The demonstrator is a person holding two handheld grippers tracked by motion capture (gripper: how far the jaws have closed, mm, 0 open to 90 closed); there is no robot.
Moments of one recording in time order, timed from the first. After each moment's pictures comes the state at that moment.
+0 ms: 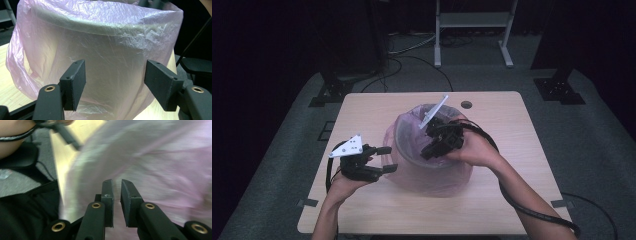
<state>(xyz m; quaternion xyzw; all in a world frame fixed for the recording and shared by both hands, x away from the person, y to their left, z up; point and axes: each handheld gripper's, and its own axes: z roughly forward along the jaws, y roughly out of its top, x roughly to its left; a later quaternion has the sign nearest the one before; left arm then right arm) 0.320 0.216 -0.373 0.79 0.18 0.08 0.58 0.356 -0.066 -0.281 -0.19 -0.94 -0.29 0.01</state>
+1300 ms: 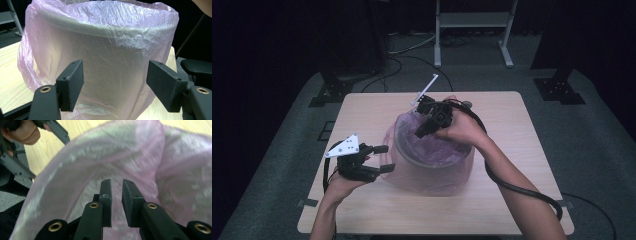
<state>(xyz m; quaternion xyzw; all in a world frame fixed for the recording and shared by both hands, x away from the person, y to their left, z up) 0.320 0.221 -0.370 0.79 0.18 0.09 0.58 0.406 -0.047 -0.273 -0.23 -0.93 -0.27 -0.01</state>
